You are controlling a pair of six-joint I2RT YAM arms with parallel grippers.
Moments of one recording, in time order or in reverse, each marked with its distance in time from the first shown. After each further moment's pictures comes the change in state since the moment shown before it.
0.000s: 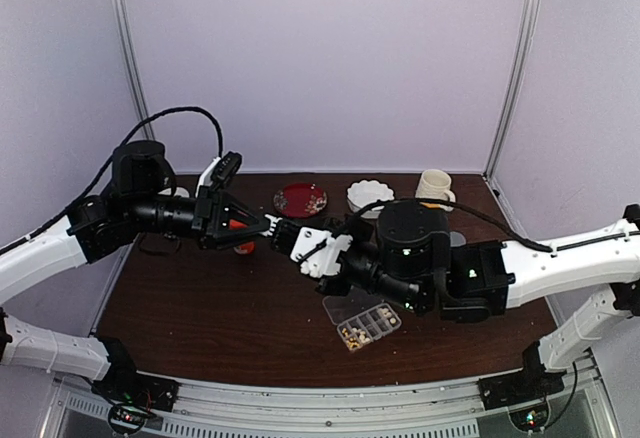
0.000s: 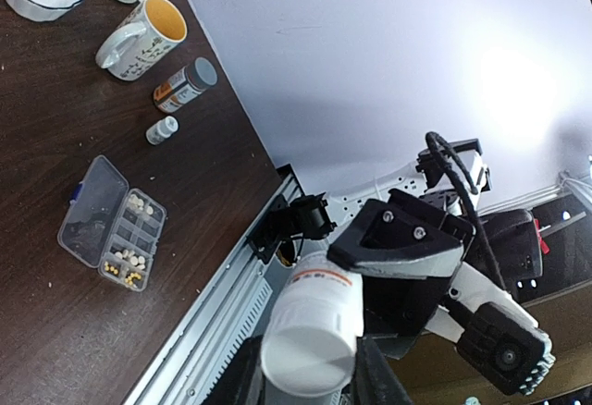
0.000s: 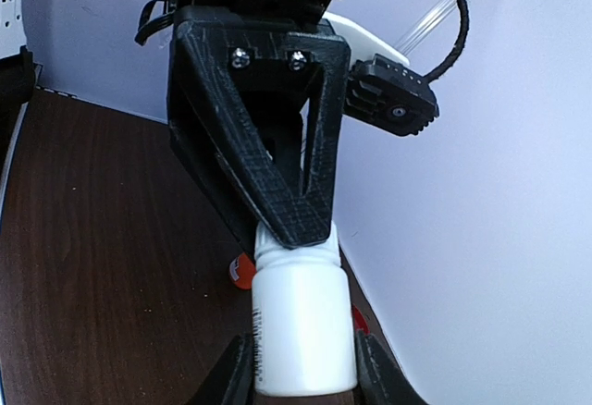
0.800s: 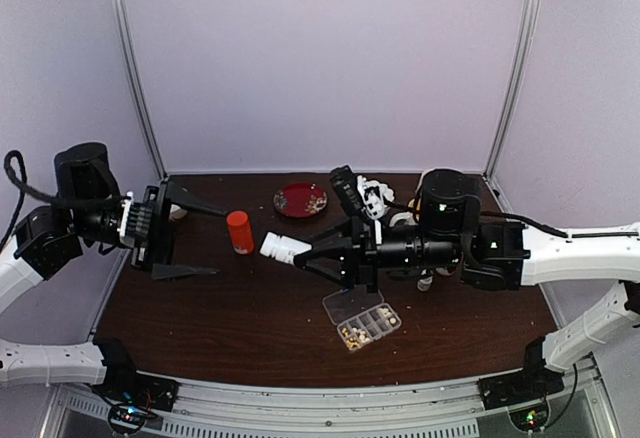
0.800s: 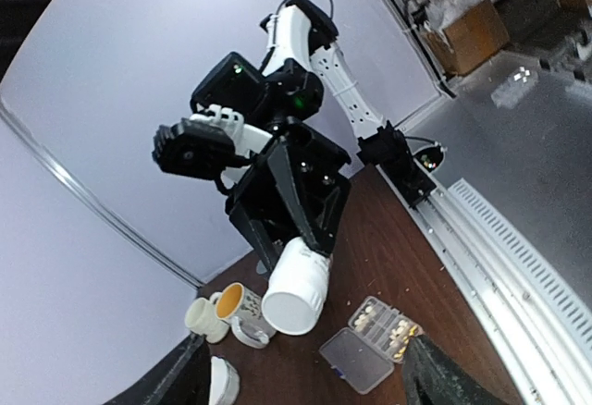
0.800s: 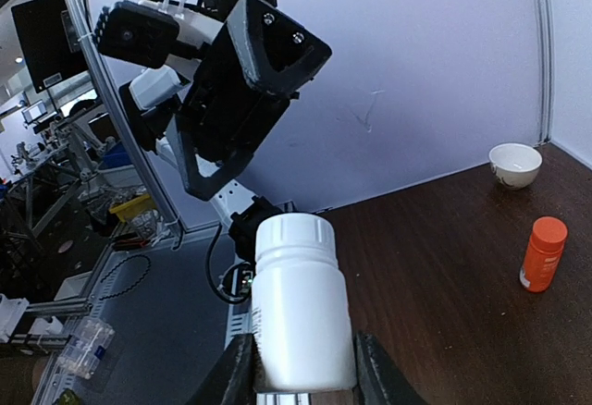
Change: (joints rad) left arm -0.002 -0.242 0.020 -0.179 0.132 1.641; right arm -0.224 -0.132 -0.130 0.072 -0.809 0.846
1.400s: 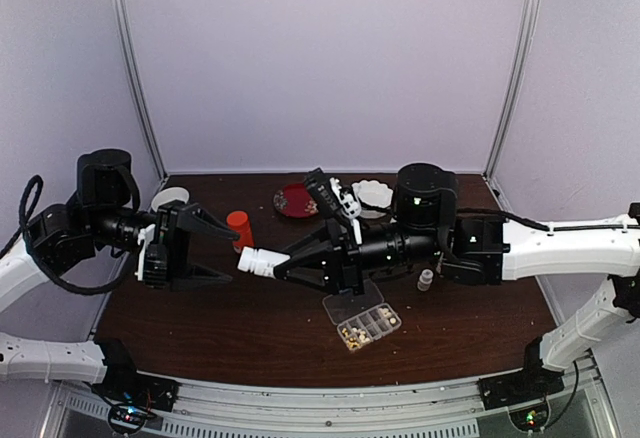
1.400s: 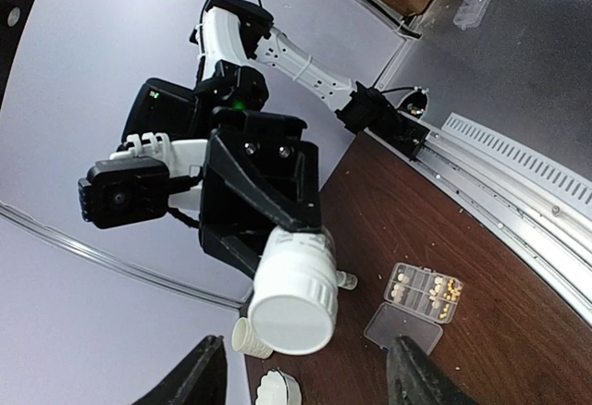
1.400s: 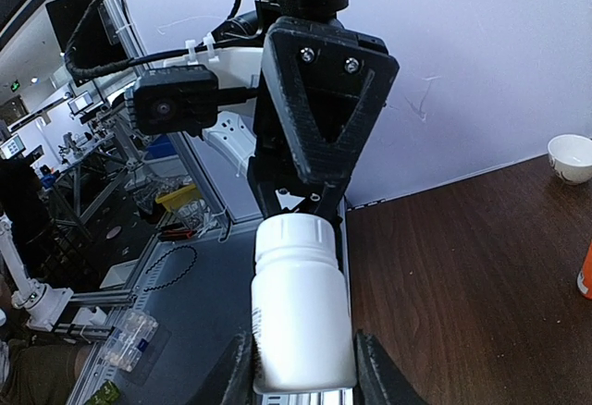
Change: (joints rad) left arm -0.031 0.051 -0.019 -0.066 0.002 0.509; right arm -0.002 0.107 0.098 -0.002 -0.170 0.077
